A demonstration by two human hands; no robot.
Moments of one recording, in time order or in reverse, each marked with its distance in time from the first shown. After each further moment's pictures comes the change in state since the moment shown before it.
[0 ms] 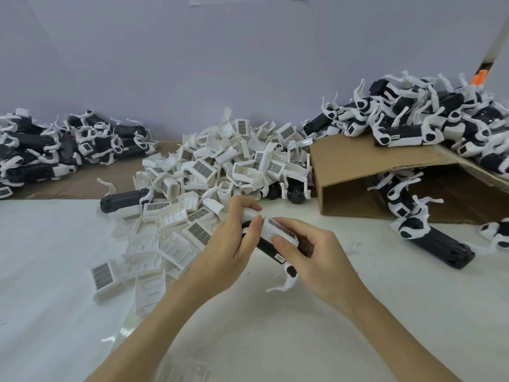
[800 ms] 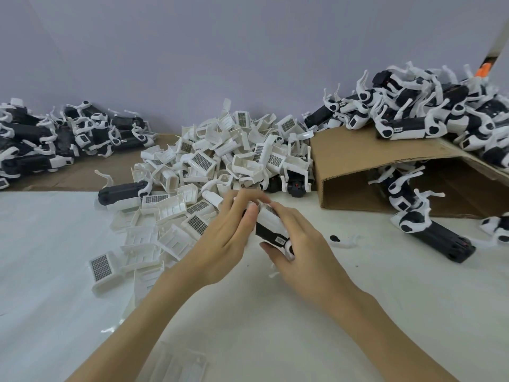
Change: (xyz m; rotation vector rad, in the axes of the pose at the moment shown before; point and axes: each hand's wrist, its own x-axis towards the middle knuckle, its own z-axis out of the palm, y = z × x) left_hand 0.001 0.006 -0.011 0.075 -0.094 -0.052; right_hand 0.005 0.016 0.015 -0.540 0.016 -0.171
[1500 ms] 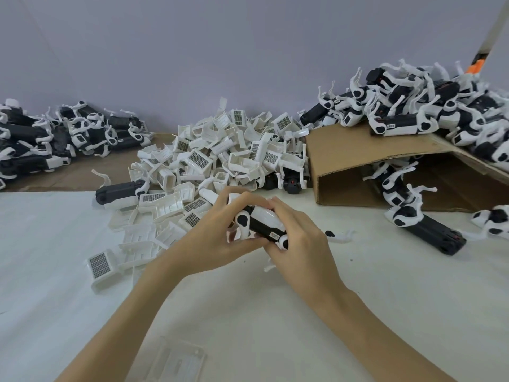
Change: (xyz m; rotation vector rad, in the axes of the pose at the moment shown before) left_hand 0.004 -0.004 -0.017 0.117 -0.133 0.155; right_hand -0.004 -0.007 0.008 -0.138 0.223 -0.043
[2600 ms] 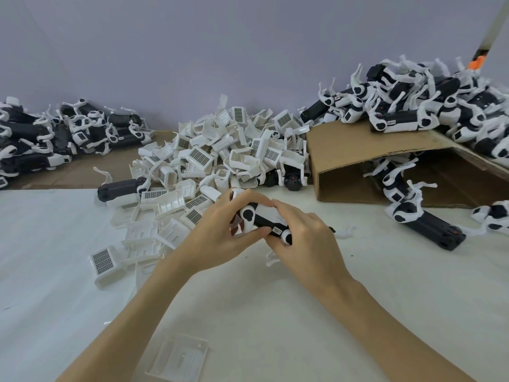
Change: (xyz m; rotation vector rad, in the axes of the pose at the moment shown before) left_hand 0.001 -0.008 0.009 0.027 0.093 0.004; right_hand 0.003 0.002 -0.009 -0.136 -0.025 -0.035
